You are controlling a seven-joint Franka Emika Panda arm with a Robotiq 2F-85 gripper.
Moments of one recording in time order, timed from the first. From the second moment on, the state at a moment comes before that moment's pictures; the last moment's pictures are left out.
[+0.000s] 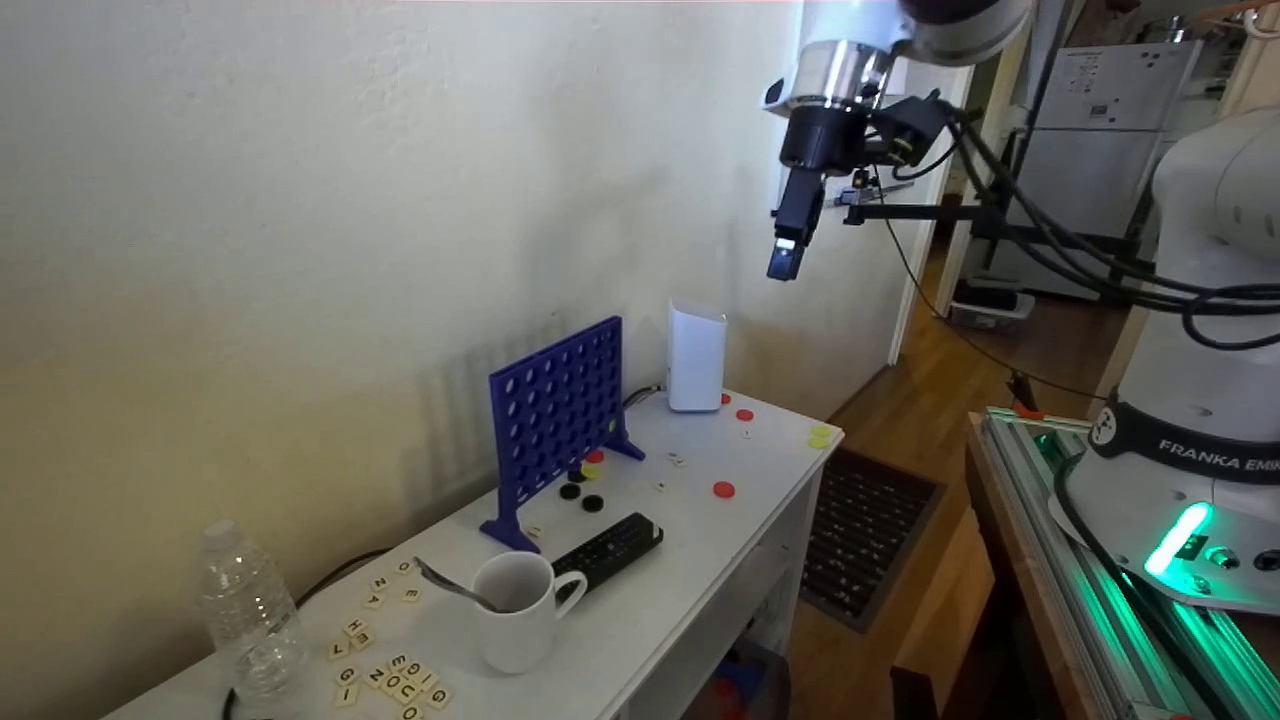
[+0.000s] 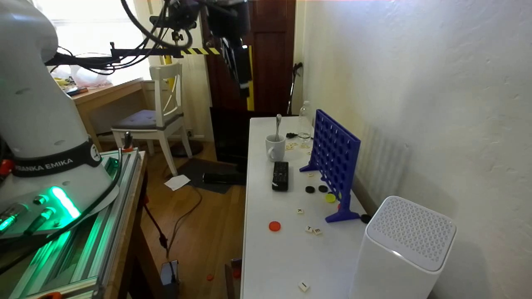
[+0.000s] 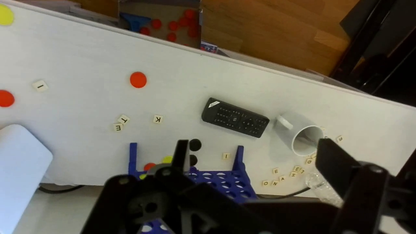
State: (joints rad) arm 0.06 -0.56 -0.22 -2.79 0.15 2.36 -0.19
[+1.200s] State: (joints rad) arm -0.11 0.33 -0.04 -2.49 0.44 2.74 -0.30
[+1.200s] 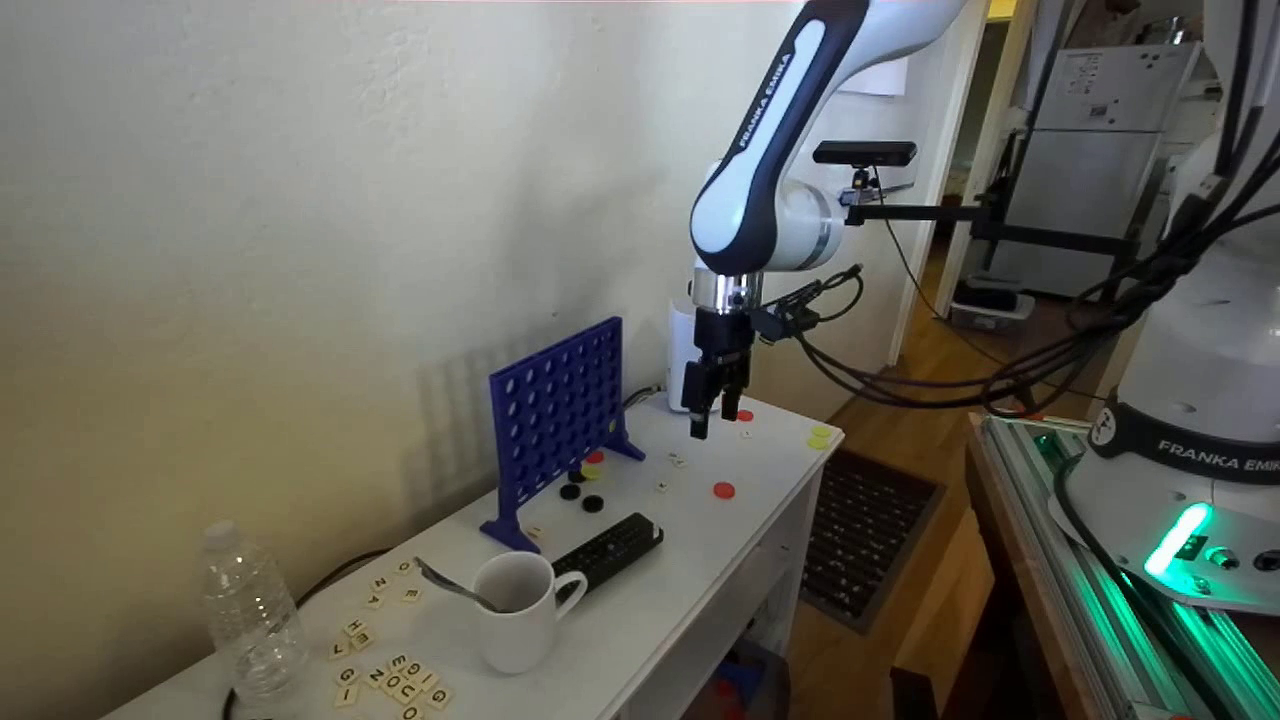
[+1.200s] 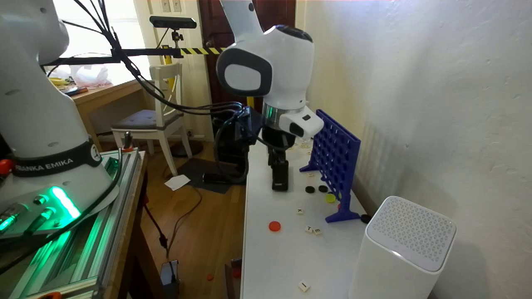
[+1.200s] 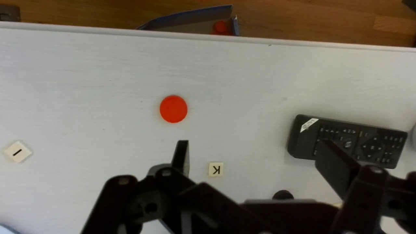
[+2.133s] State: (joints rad) arm -0.20 0.47 0.04 -2.45 0.46 2.85 -0.24
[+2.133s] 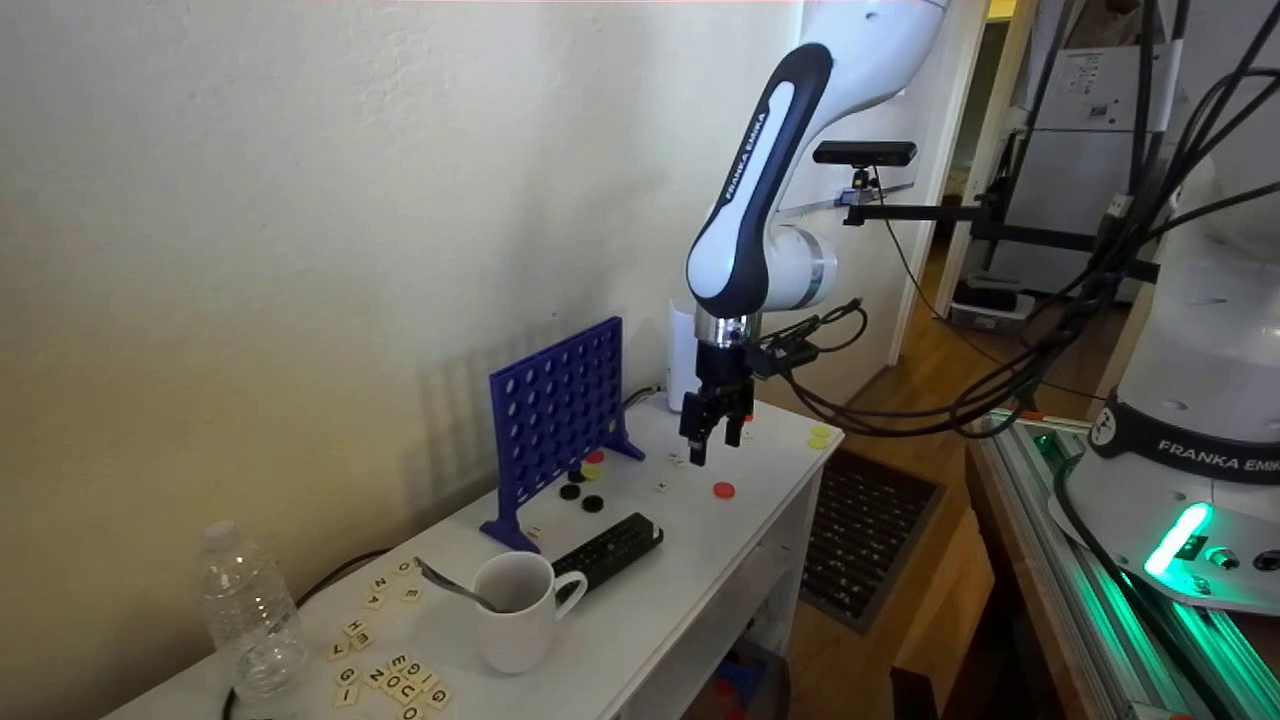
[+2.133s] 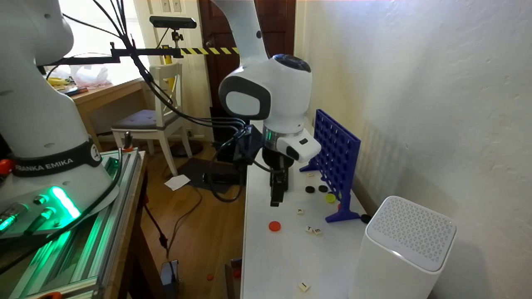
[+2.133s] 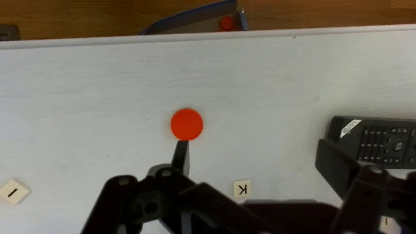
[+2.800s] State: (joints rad) arm -0.17 0.60 0.00 -2.43 0.33 2.99 -0.03
